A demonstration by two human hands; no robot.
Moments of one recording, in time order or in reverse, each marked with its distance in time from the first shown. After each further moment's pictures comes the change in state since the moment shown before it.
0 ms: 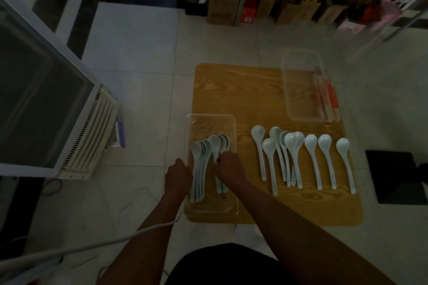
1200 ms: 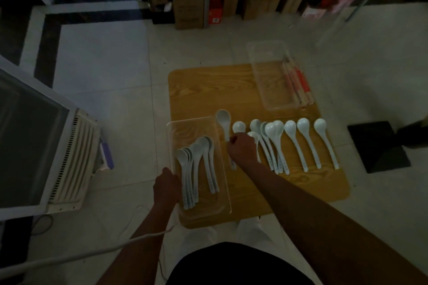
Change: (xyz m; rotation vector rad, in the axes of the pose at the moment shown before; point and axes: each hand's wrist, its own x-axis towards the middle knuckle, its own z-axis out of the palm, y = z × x) left_hand 0.001 -0.002 0.001 0.015 0.005 0.029; right_hand 0.000 0.027 -0.076 0.167 0.323 0.172
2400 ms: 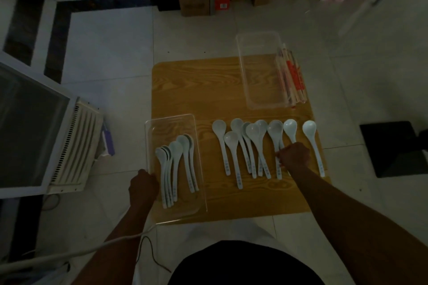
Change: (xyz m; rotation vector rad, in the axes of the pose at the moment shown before) left_hand -0.014 0.025 0.032 0.162 0.162 -0.187; right_hand 0.095 0.244 -0.078 -0.084 -0.001 0.505
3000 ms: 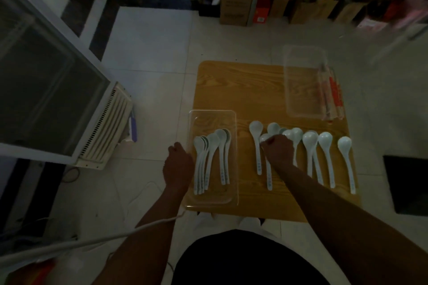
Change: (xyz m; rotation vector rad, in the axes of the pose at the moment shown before) left_hand -0.026 0.001 -0.037 -0.021 0.124 0.201; right_hand -0.157 -0.128 0.015 -0.027 0.009 -0.523
